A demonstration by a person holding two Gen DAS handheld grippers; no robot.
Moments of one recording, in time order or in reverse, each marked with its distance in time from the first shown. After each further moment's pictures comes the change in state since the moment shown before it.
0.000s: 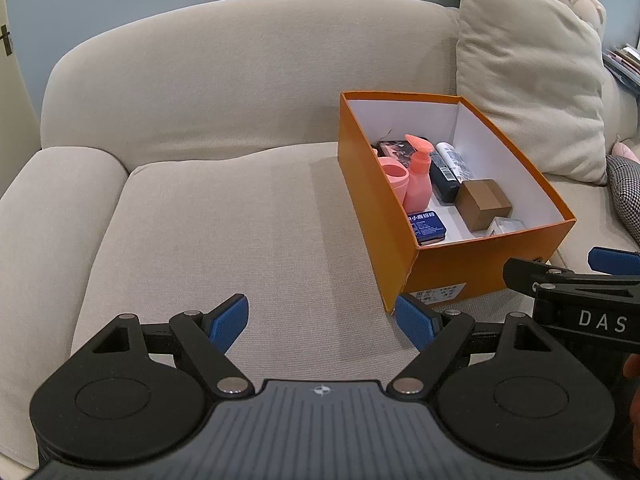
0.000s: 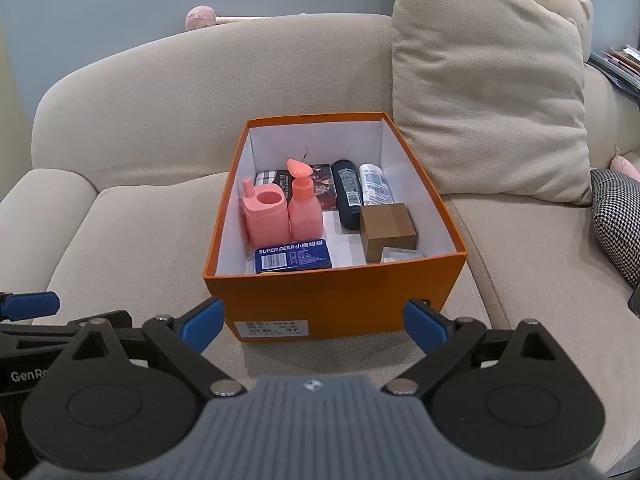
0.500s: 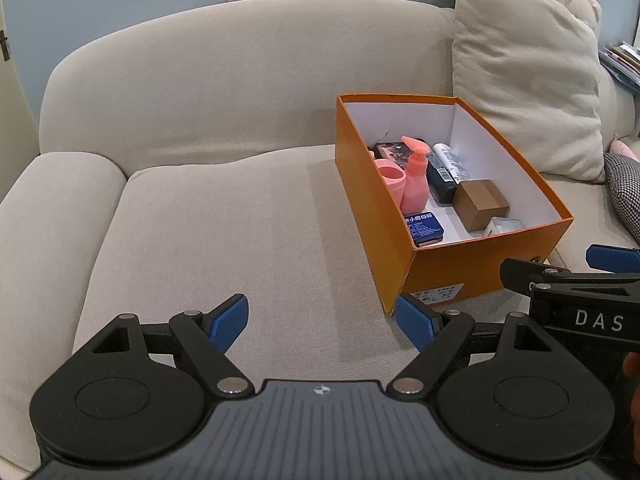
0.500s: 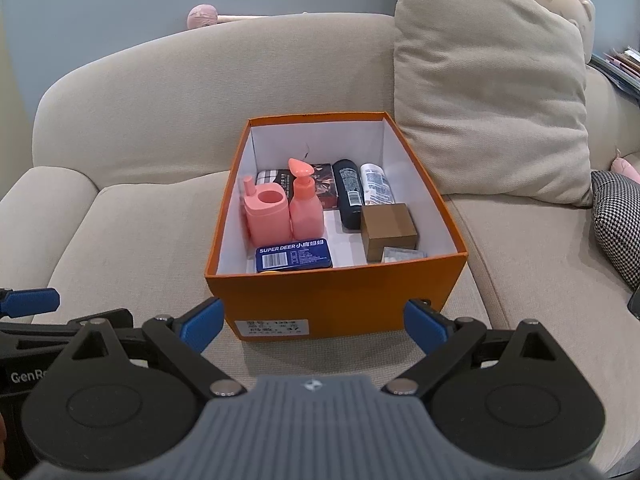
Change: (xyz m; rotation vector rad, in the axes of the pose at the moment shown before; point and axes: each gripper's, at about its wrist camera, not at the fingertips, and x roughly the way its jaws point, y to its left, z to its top) left arm -0.001 0.001 0.000 0.017 -0.009 -0.006; right arm 0.000 0.001 0.000 -0.004 -0.001 0.000
